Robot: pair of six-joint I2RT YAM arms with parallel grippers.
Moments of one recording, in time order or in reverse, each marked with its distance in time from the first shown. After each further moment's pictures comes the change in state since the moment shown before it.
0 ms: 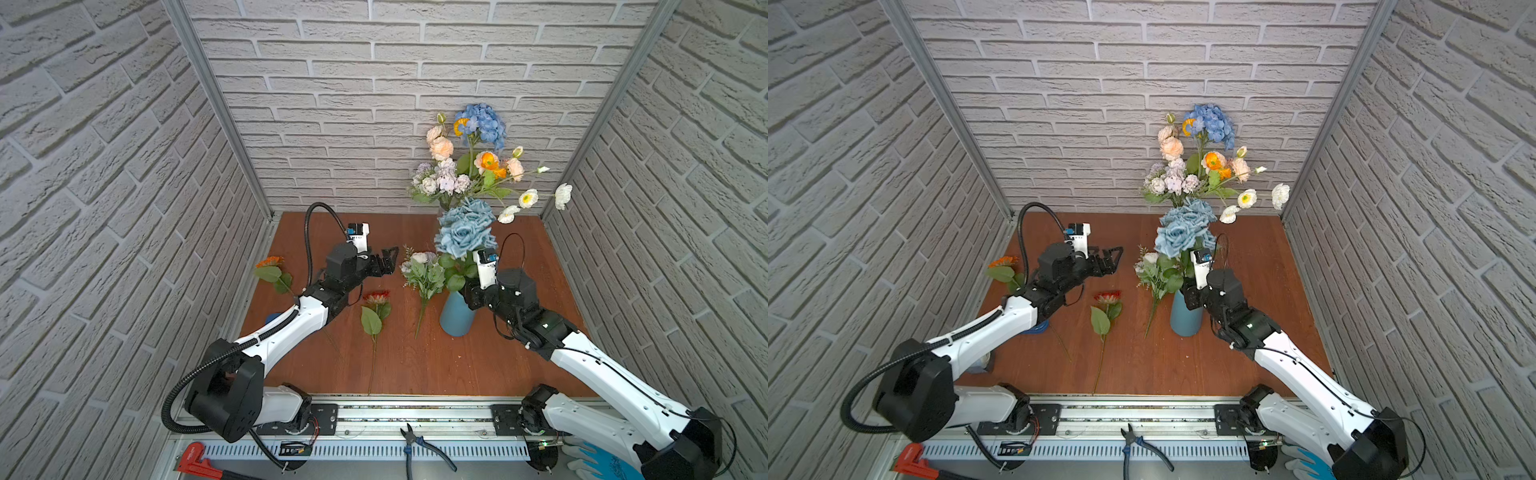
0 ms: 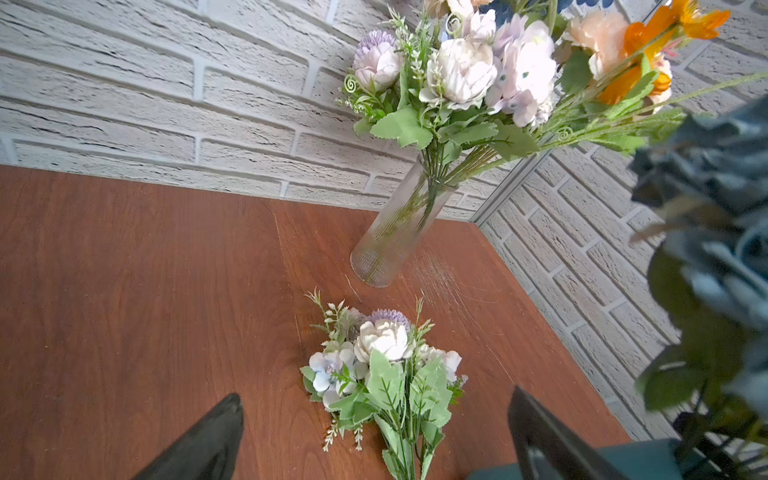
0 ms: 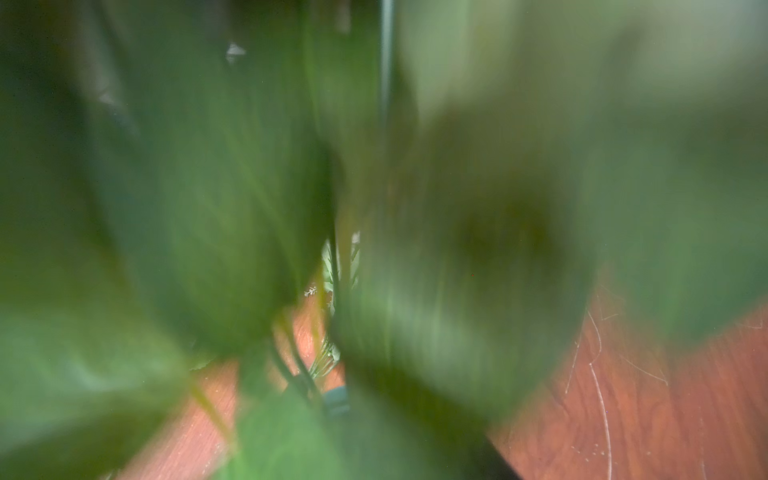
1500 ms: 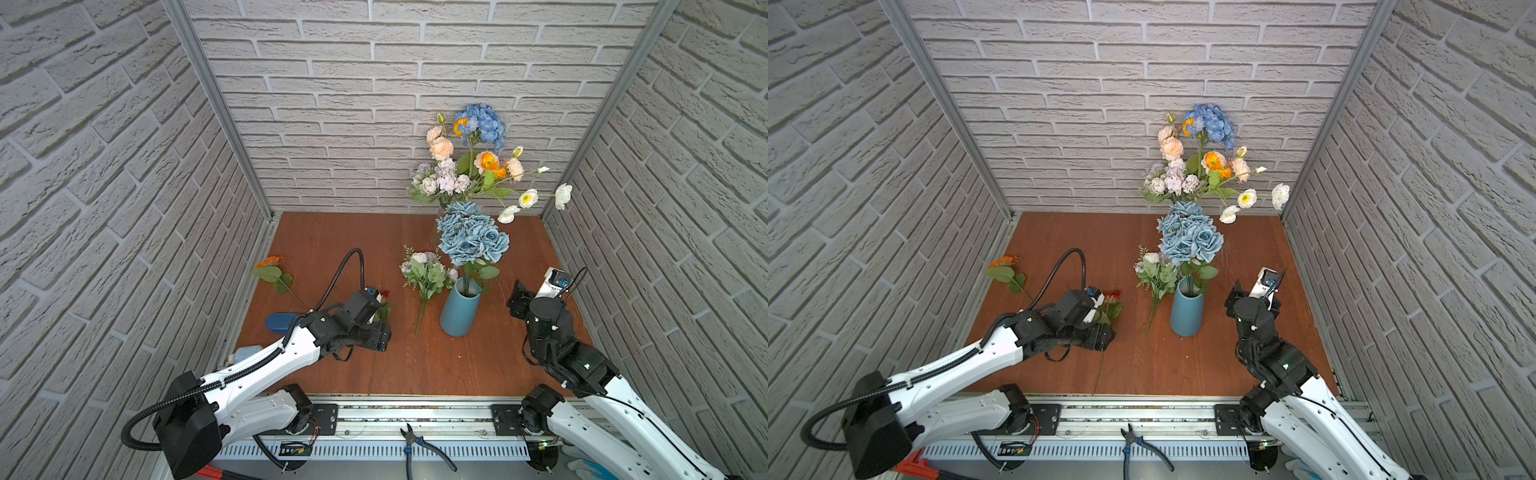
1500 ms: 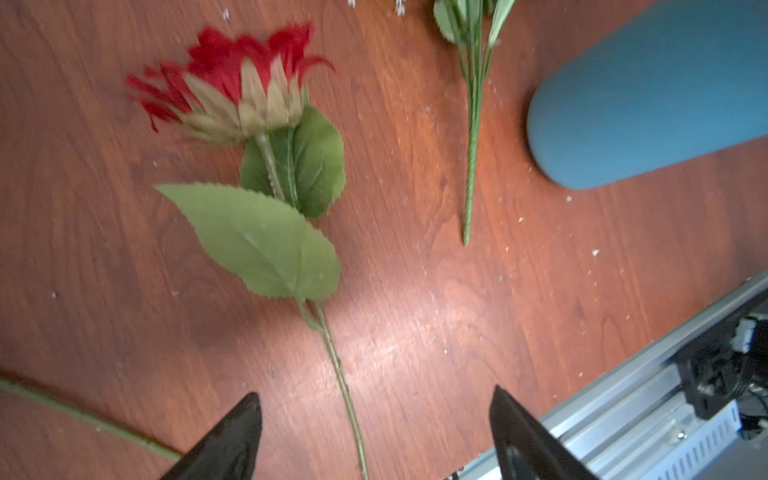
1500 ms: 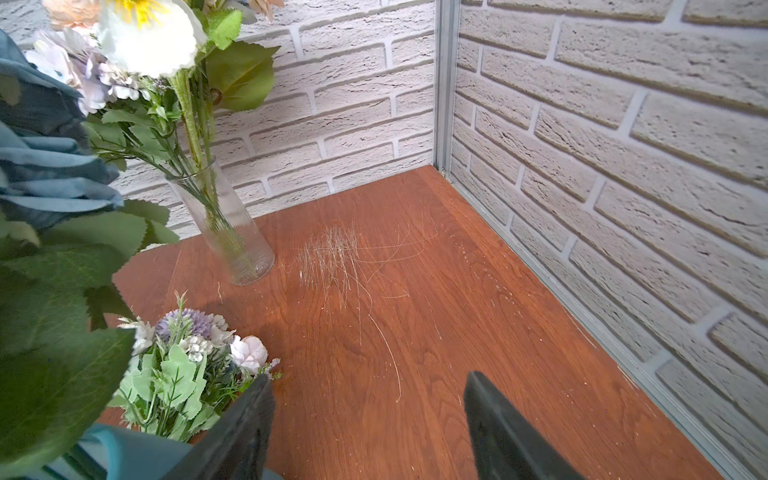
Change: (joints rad) left arm -0.338 -0.240 -0.097 -0.929 -0.093 -0.075; right arm 0.000 -0.346 -0.107 -0.222 0.670 0.303
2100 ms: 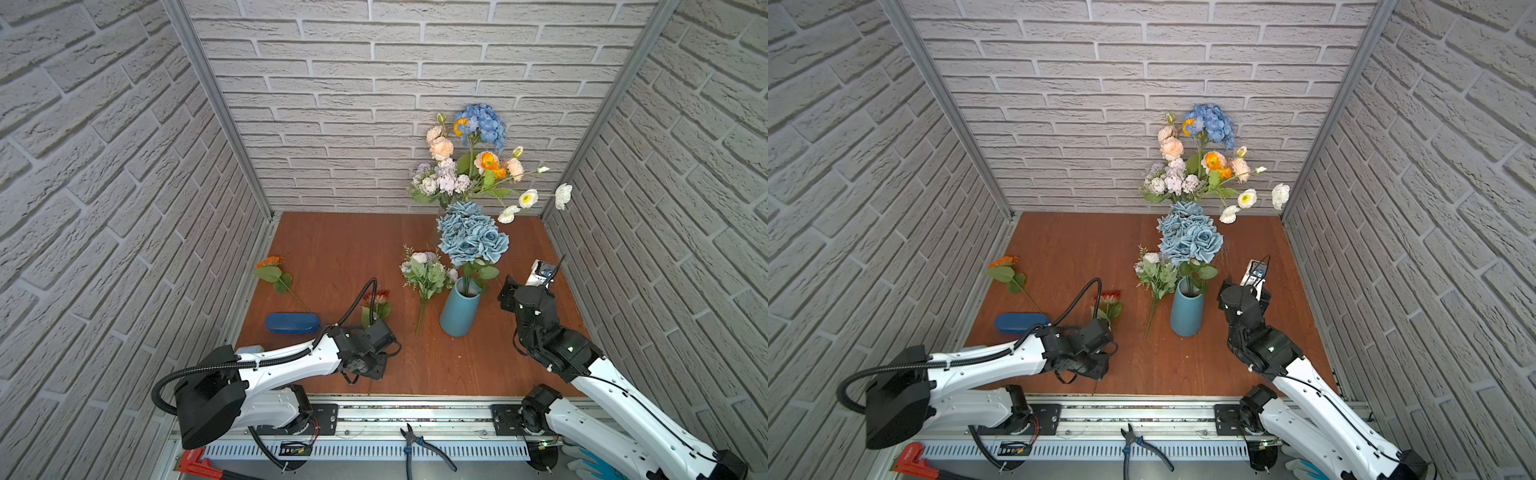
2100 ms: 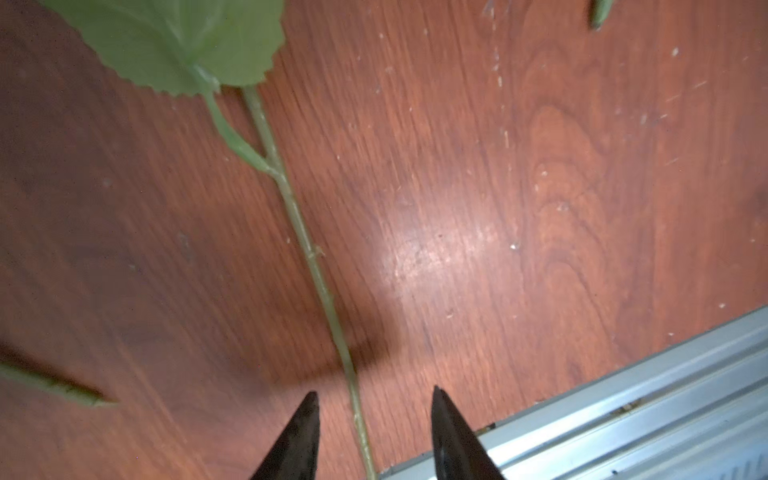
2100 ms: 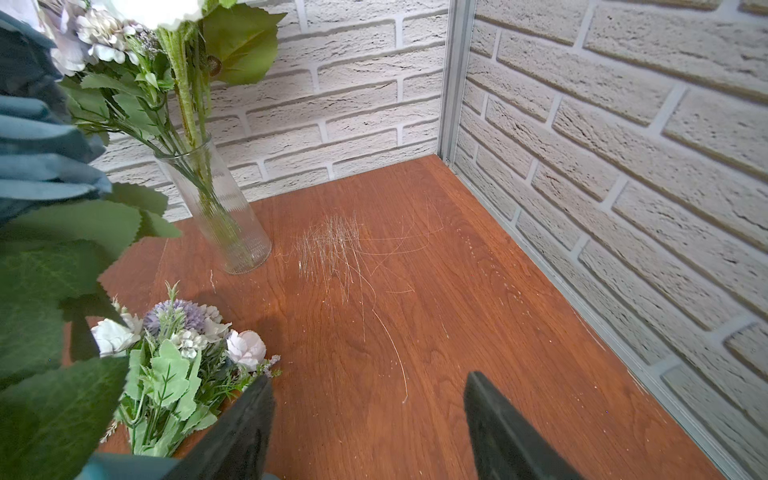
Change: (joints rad) left arm -0.201 0.158 -0.111 0.006 0.004 -0.219; right arm 0.000 0.138 0.042 0.037 -0.004 -0.012
